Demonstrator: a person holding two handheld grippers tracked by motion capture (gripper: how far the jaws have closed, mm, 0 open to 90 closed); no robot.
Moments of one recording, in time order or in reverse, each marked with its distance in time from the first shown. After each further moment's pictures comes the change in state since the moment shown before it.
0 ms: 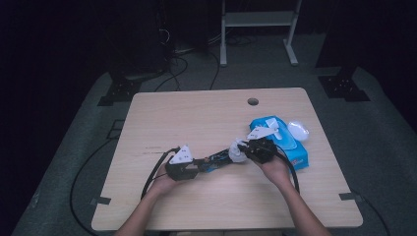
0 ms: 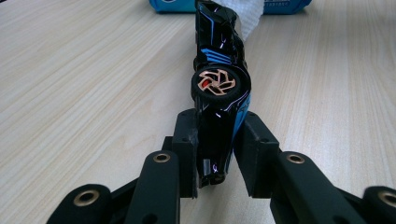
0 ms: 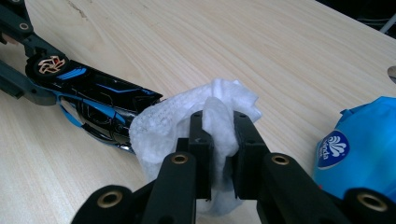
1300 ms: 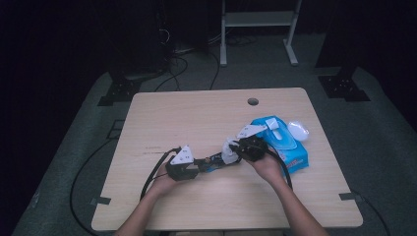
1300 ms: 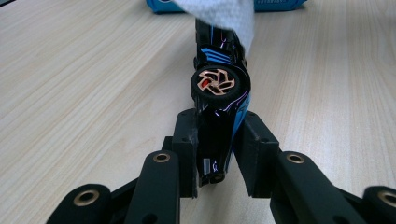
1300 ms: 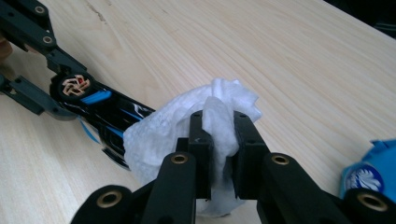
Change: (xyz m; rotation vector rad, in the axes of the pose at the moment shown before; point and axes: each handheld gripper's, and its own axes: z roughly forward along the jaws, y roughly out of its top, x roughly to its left) left arm 0.000 0.002 0.000 0.013 0.001 0.022; right arm 0.012 0.018 0.012 0.024 0.040 -0.045
